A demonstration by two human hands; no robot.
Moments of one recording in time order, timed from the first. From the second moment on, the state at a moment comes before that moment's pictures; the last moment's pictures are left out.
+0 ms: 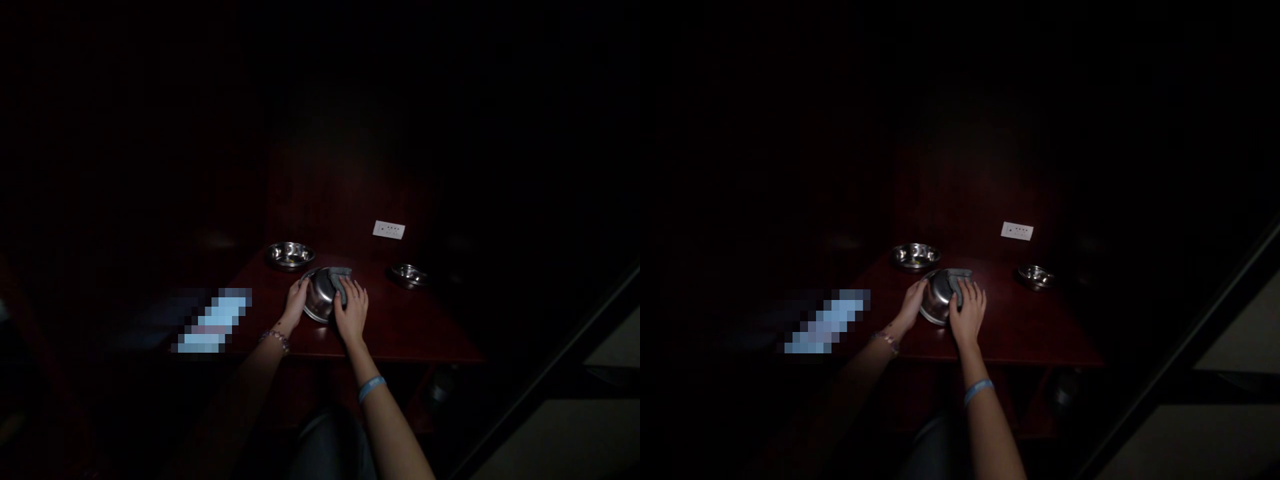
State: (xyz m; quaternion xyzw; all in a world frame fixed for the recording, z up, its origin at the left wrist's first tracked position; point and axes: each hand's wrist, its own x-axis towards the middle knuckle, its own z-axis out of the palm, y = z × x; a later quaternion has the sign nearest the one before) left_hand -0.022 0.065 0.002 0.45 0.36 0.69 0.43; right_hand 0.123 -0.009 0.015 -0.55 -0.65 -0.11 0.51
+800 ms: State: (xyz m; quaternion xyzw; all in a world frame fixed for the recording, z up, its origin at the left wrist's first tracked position) left_hand -0.023 0.061 0.004 0.44 0.34 0.70 0.46; right_hand 0.132 0.004 0.004 -0.55 -0.60 -0.09 0.58
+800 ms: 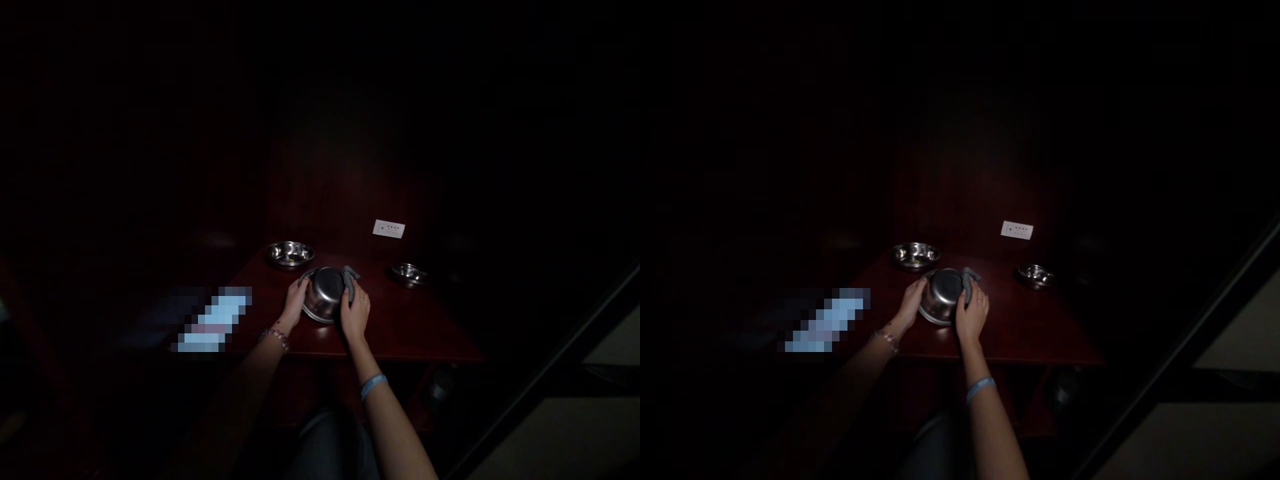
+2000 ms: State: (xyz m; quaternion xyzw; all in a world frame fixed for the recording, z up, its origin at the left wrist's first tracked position) left_hand -0.023 0.063 0.004 0.42 0.37 0.71 0.43; right_hand 0.124 -0.008 0.013 -0.48 -0.72 -0.11 0.50
